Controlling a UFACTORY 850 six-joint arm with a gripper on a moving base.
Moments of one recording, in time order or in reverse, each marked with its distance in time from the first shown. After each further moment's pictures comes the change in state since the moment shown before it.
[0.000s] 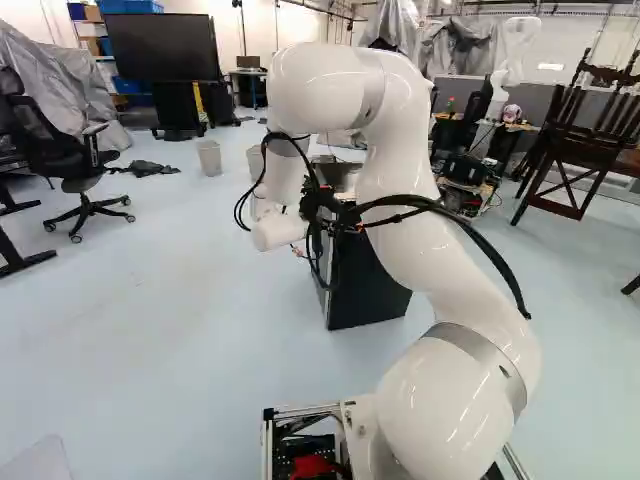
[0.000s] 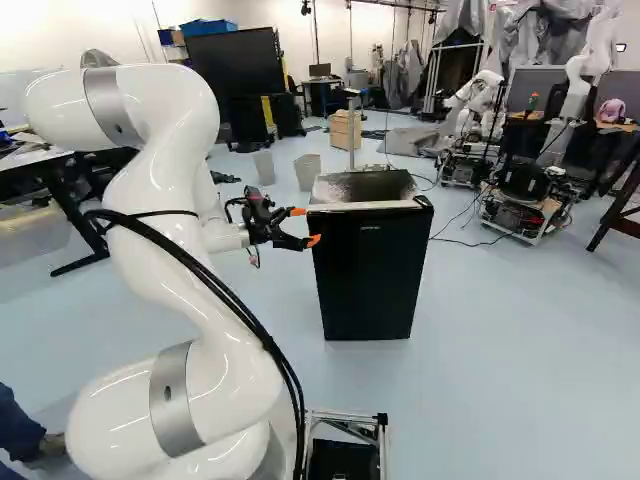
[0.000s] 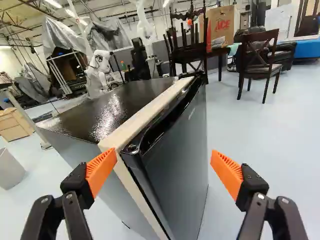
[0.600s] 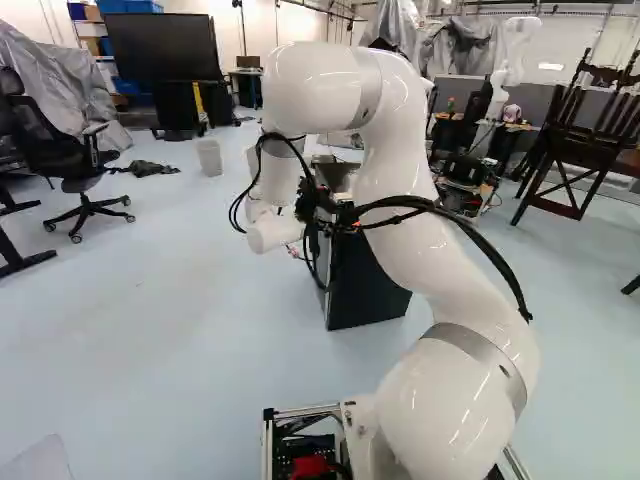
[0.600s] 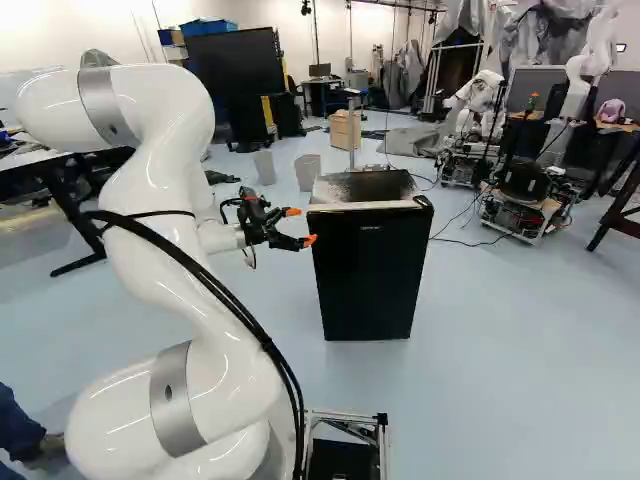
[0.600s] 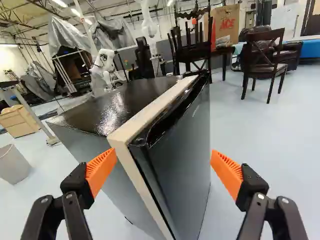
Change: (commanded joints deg) arm 1.5 0.1 0.1 0.0 0.0 0.0
